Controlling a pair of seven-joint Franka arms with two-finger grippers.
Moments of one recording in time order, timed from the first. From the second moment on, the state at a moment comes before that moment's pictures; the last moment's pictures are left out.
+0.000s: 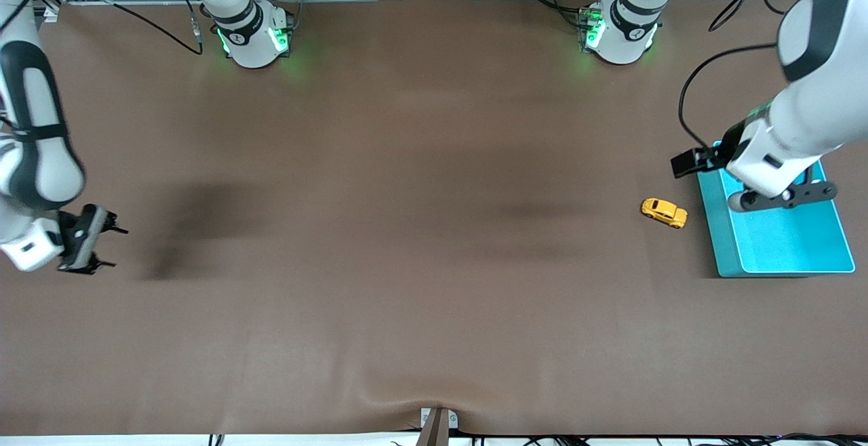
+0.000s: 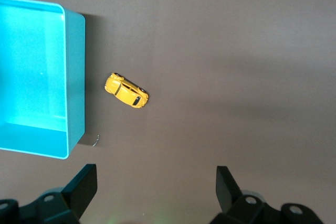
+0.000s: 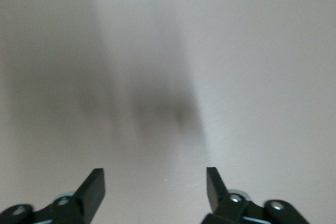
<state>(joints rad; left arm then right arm) -0.01 0.15 -0.13 -1.66 0.02 1.66 -0.29 -0.39 0.53 0.07 -1.65 0.14 2.14 -1.77</state>
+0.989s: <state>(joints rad) 0.09 0.30 -0.13 -2.18 0.09 2.30 -0.91 -0.29 0.45 0.10 -1.37 0.17 1.93 -1.05</state>
